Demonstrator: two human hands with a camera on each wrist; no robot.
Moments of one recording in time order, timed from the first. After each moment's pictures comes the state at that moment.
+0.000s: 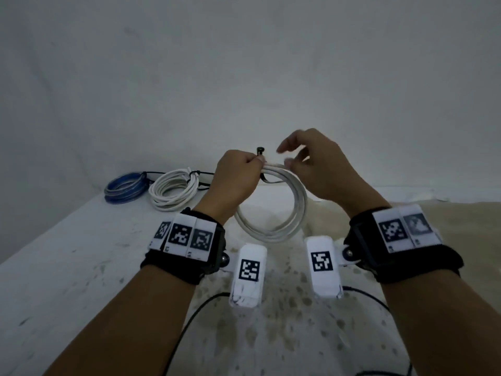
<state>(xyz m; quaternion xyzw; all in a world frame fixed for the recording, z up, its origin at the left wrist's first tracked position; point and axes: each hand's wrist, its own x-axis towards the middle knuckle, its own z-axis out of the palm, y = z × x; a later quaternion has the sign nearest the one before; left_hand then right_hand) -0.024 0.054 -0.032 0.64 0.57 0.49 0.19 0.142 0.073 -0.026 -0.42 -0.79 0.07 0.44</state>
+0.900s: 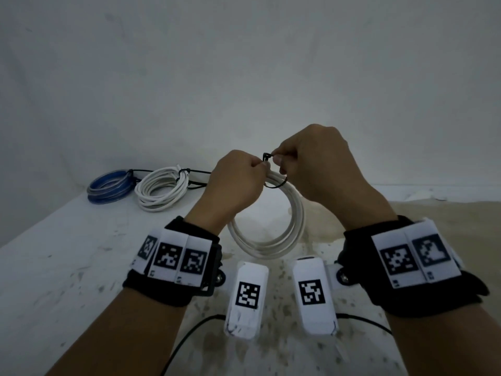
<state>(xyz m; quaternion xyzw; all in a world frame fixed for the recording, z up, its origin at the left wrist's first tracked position) -0.013 0.048 -0.033 0.68 0.59 0.41 0.13 0.126 0.042 -0.006 -0.51 -0.78 -0.02 0.37</state>
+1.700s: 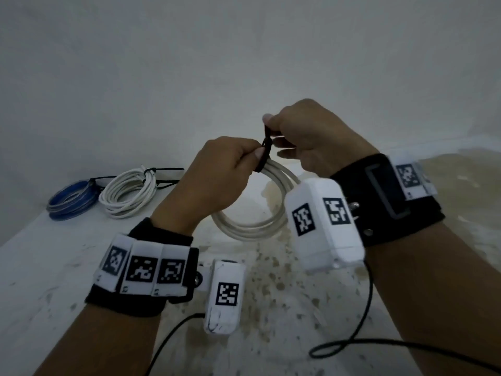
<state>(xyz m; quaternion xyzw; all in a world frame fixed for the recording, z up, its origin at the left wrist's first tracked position) 0.005 0.038 -0.032 0.84 0.42 0.34 0.05 0.156 0.050 0.002 -0.54 -0.53 0.42 0.50</state>
